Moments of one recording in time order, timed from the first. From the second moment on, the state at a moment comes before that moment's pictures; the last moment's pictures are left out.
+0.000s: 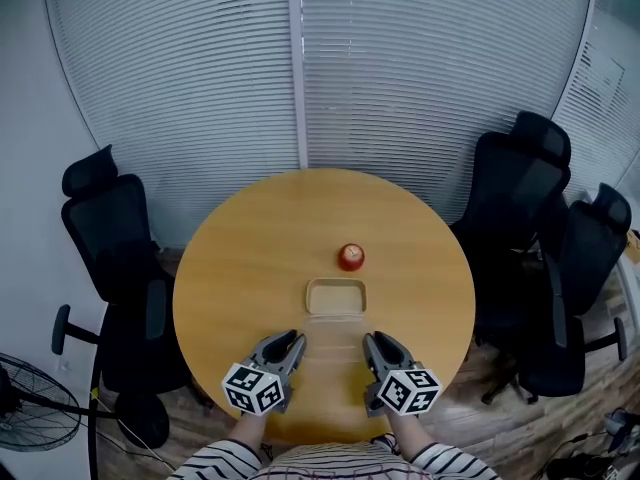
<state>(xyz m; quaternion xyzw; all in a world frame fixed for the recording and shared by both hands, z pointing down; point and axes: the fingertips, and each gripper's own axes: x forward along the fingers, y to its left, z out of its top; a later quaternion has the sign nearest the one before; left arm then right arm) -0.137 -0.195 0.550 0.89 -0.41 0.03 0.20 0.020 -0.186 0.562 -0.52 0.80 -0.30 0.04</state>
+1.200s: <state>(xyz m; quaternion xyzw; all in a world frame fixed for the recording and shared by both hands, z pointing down) -0.144 -0.127 0.555 0.89 -0.39 0.03 0.23 0.014 -0.112 0.569 -0.54 0.78 -0.31 0.02</state>
